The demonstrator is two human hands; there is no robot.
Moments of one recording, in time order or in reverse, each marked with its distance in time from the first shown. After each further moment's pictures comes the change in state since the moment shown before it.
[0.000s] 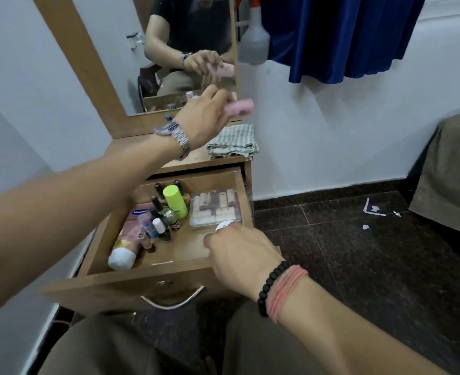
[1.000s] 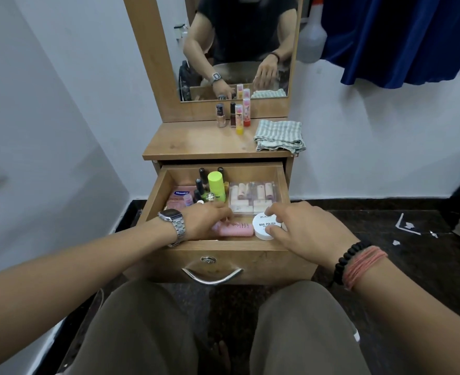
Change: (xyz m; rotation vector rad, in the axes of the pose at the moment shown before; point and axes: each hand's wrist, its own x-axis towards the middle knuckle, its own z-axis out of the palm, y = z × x) left_hand -0.190 -0.033 0.057 -0.106 -0.660 0.019; right_hand 0.001 0.029 -0.006 0.111 0.018 0.124
